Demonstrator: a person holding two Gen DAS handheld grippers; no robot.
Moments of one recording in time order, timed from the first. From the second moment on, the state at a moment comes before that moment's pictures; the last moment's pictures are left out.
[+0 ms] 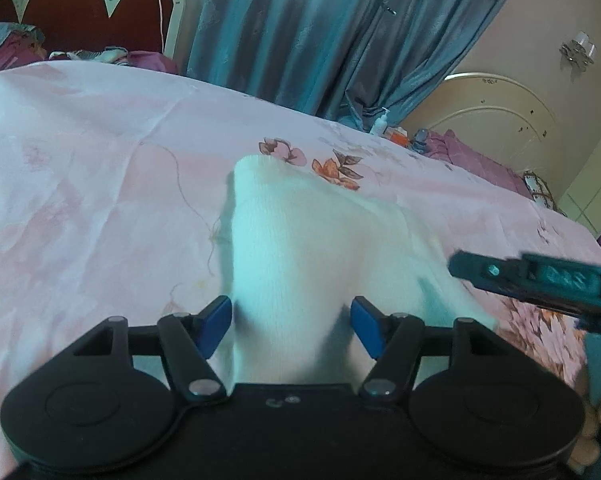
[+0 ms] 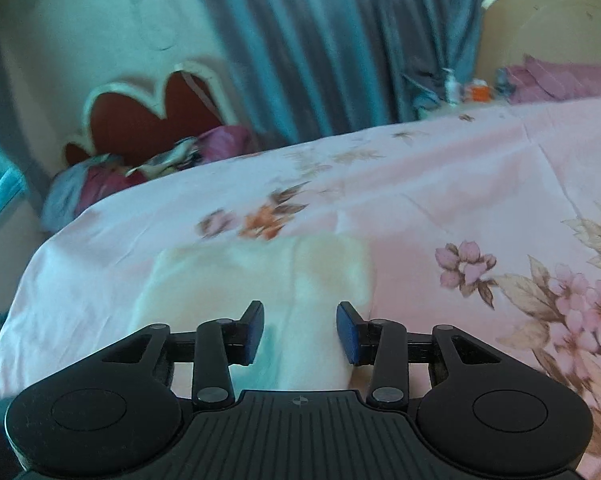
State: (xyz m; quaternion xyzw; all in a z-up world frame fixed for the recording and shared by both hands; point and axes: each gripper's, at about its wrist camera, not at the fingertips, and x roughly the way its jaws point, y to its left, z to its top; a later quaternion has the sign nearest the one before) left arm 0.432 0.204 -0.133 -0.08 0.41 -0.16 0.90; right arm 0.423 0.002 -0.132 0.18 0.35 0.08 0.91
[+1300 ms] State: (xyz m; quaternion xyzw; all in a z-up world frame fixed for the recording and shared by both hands) left arm 0.374 0.177 -0.148 0.04 0.48 -0.13 0.86; right arm 0.329 0.026 -0.175 0.15 0.43 0.04 0.89
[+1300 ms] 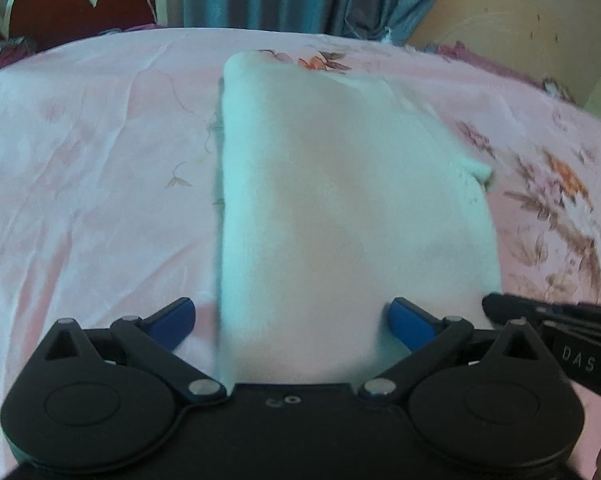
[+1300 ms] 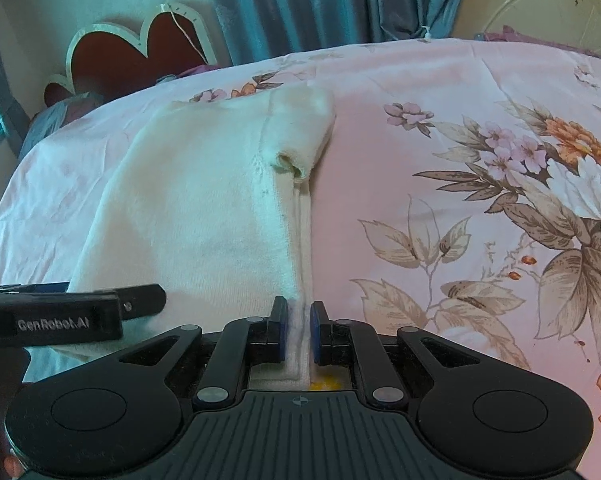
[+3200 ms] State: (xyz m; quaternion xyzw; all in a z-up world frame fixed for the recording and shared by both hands) left arm 0.090 0.169 0.047 0.03 0.36 -0.01 0.93; right arm 0.063 -0.004 0.021 0.09 0.26 0.08 0.96
